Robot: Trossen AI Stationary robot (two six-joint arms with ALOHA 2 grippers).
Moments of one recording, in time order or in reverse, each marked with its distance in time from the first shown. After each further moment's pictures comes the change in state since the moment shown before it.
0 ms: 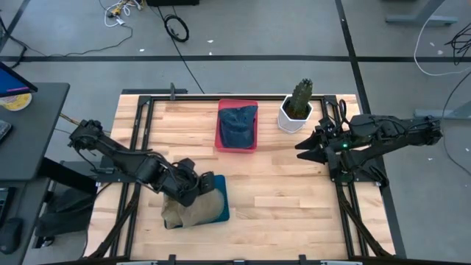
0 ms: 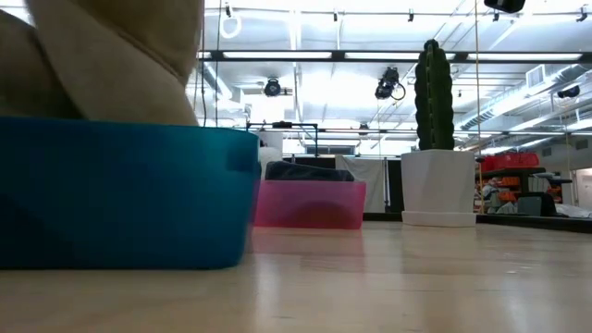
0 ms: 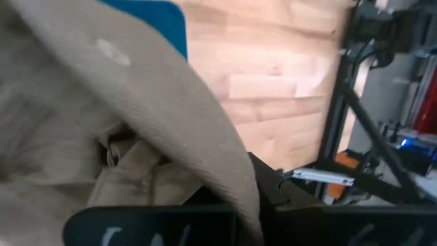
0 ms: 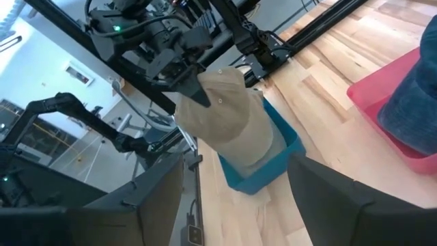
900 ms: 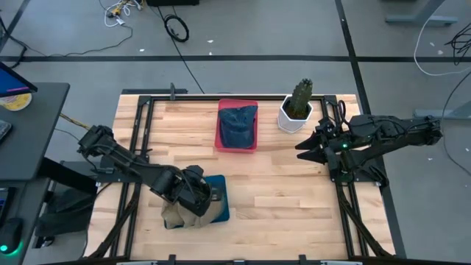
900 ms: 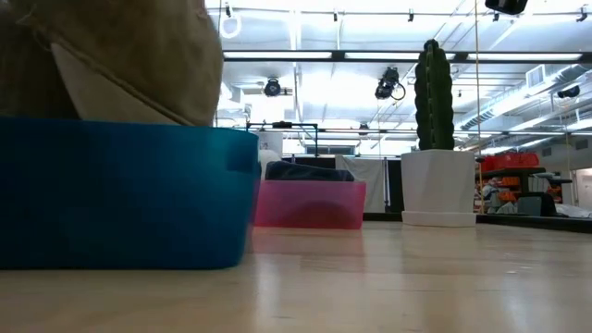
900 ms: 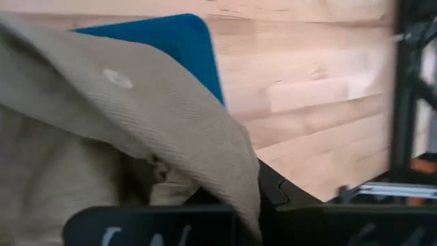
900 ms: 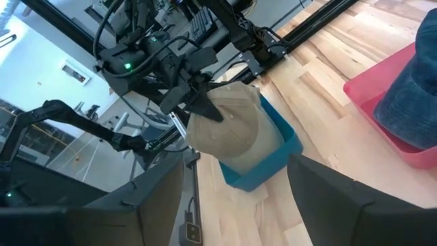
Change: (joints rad) left arm -0.012 0.138 0.000 -0.021 -0.029 0.127; right arm 0.000 0.000 0.000 -0.015 -0.001 0.005
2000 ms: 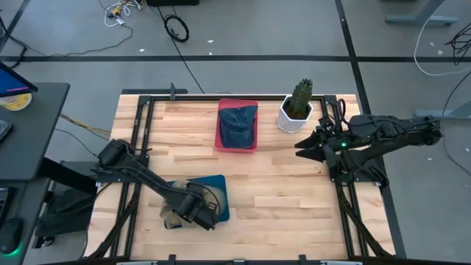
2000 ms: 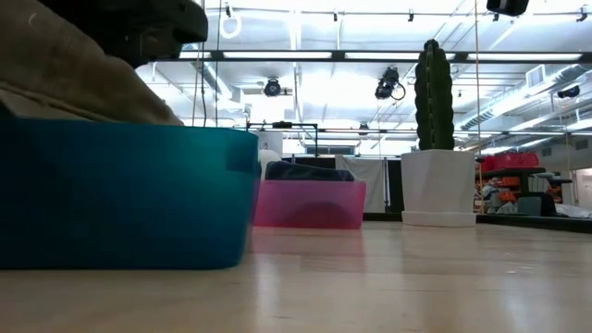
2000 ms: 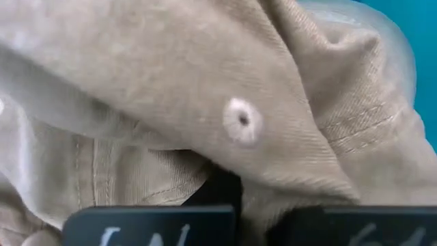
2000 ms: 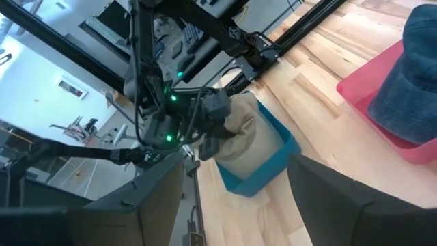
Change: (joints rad) left arm -0.042 0.269 0.000 -0.229 0.200 0.160; right arm 0.000 0.003 0.000 0.004 0.037 0.057
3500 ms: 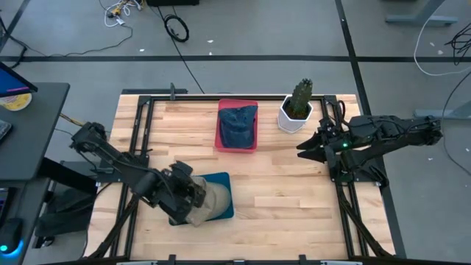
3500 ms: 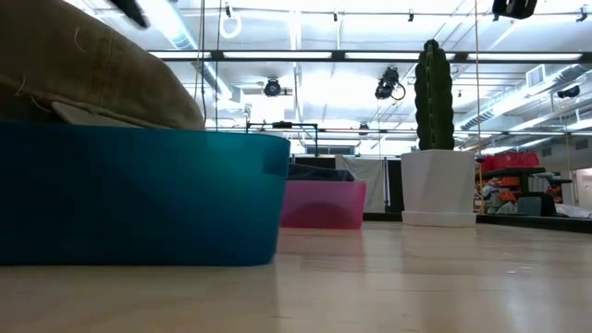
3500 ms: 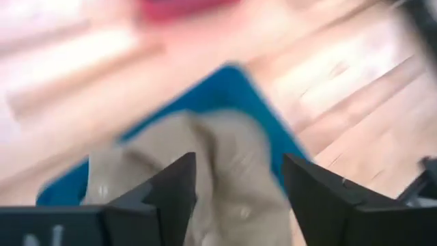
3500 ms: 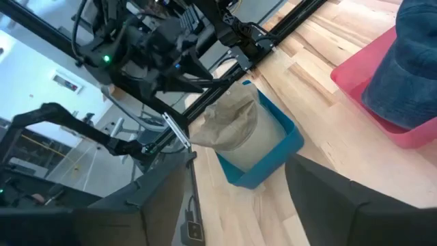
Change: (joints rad) left arm -0.055 -0.362 -0.002 -0.013 -0.385 0.148; right arm 0.000 -0.013 0.000 -0.051 -0.012 0.016
